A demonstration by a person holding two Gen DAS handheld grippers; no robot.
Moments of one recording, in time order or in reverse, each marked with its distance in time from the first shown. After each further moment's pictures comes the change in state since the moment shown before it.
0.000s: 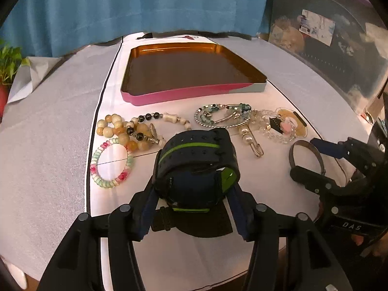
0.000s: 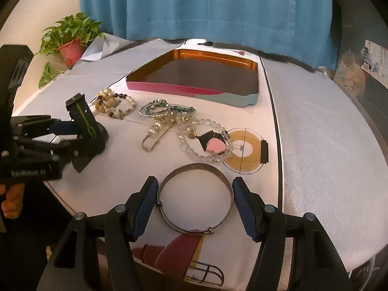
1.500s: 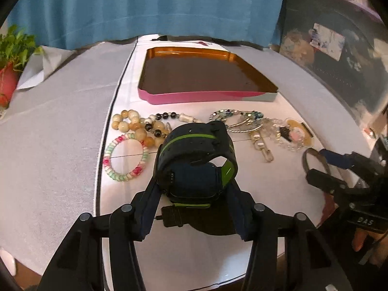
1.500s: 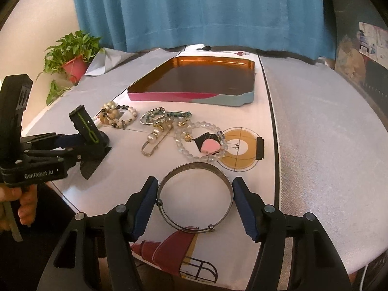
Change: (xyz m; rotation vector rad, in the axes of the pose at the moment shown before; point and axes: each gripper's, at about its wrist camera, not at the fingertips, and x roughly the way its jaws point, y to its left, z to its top) left arm -0.006 0.011 -0.005 -0.073 -0.037 0.044; right arm -0.006 -0.020 -0.010 0.072 -0.037 0.075
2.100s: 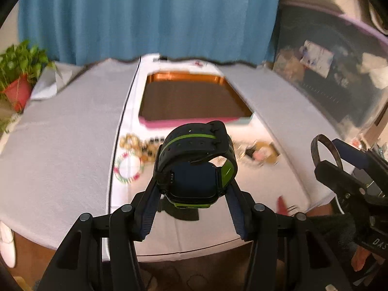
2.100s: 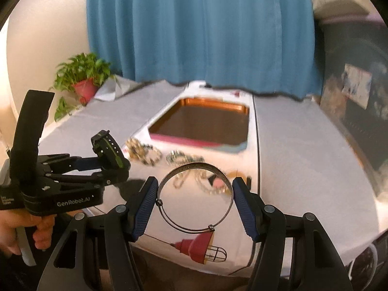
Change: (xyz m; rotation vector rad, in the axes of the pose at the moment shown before) left arm -0.087 -0.033 0.019 -0.033 -0.079 -0.005; right arm -0.111 0.045 0.031 -0.042 -0.167 -0.060
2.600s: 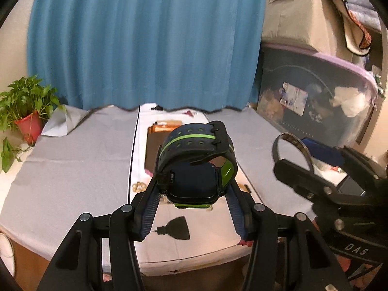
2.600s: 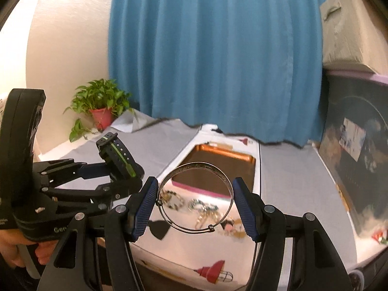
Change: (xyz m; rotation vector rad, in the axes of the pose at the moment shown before) left arm -0.096 -0.004 0.033 0.018 -0.206 -0.041; right arm -0.067 0.050 0.069 -0.083 -0.158 0.017
